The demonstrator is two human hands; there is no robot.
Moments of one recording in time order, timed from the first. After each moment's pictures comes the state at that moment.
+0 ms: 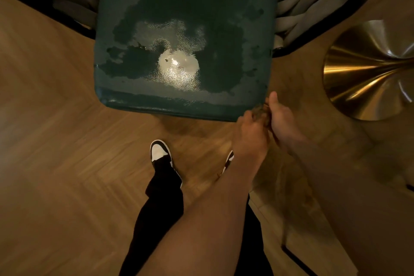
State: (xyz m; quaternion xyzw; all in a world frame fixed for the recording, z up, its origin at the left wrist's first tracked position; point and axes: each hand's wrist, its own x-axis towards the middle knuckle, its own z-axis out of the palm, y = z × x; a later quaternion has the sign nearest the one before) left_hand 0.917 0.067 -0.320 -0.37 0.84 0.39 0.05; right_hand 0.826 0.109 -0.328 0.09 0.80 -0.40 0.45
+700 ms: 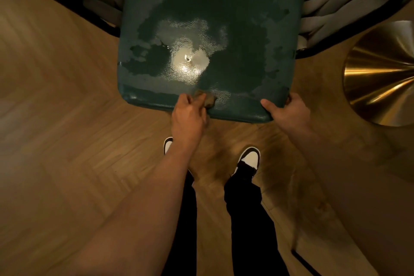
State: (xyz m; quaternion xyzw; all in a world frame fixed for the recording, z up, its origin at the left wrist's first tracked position) left_hand 1.012 -0.086 -0.321 -0.44 0.86 0.27 -0.02; right_hand 0.827 0.071 -0.323 -0.02 0.89 -0.25 0.38
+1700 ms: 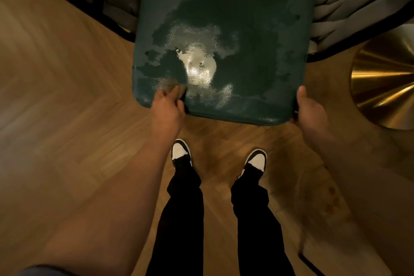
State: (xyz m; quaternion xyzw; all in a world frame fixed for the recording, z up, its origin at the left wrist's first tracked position) left_hand 1.046 -0.157 -0.317 -0.51 0.83 0.25 0.03; right_hand 0.812 0.096 -0.336 0.11 0.84 -0.34 0.41
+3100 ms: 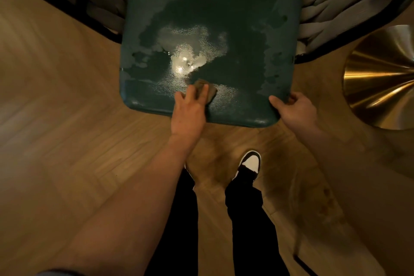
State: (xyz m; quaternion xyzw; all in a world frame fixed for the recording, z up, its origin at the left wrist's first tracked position) left_hand 0.996 -0.104 -0.322 -0.36 0.91 0.13 0.12; right_hand 0.809 0.072 -0.320 -0.01 0.89 -0.26 0.39
